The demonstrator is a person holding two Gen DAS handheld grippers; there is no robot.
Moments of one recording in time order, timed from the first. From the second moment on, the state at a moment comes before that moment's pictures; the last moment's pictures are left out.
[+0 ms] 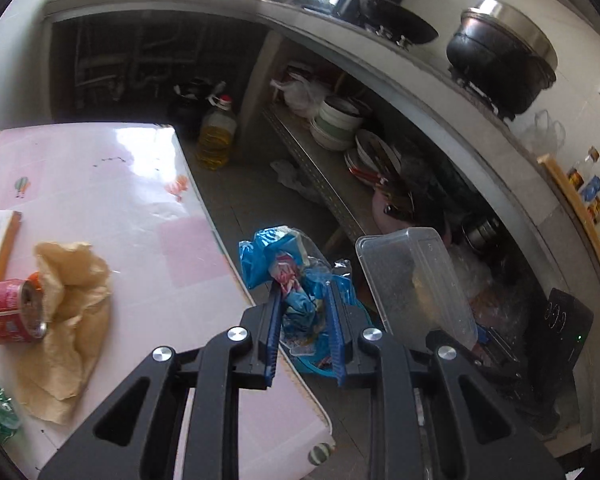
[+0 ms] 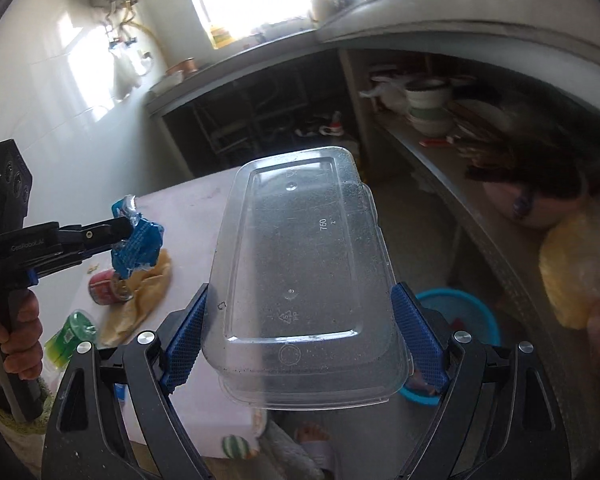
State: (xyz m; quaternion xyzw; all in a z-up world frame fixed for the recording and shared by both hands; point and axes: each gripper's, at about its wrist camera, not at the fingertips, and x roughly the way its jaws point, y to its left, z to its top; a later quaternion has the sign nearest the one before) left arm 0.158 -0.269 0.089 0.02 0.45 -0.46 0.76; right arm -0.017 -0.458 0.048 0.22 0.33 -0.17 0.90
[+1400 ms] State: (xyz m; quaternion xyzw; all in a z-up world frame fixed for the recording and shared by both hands) left arm 0.149 -0.418 -0.009 0.12 0.53 -0.44 0.72; right arm -0.008 -0.582 -0.137 0.30 0.45 -0.31 0.78
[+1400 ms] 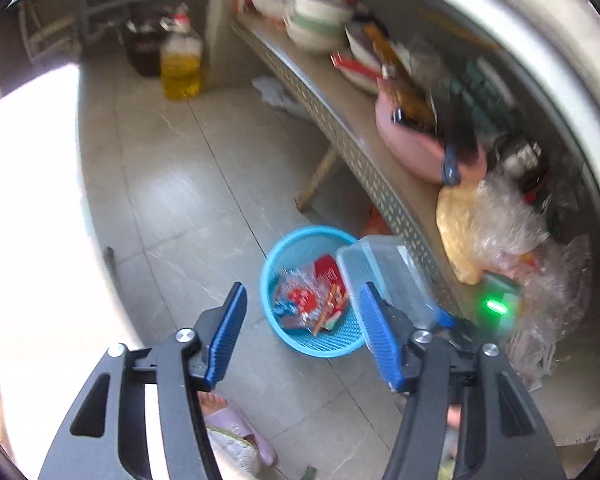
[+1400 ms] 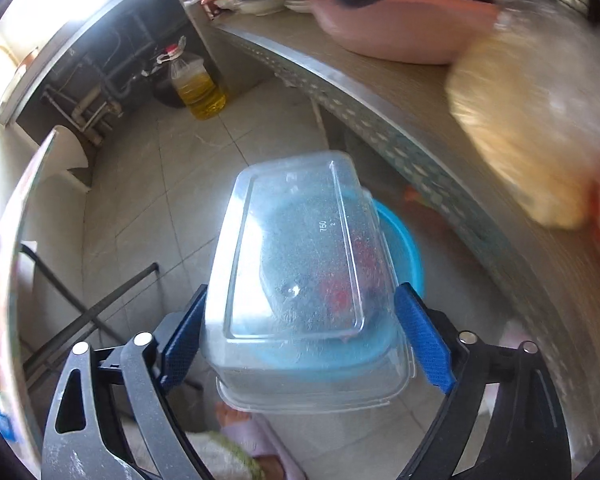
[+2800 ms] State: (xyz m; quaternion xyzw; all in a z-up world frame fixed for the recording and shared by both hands) left arm 0.182 0.004 0.070 -0.03 0.40 -0.19 0.90; right arm 0.137 -0.300 0.018 0.08 0.39 0.14 0.91
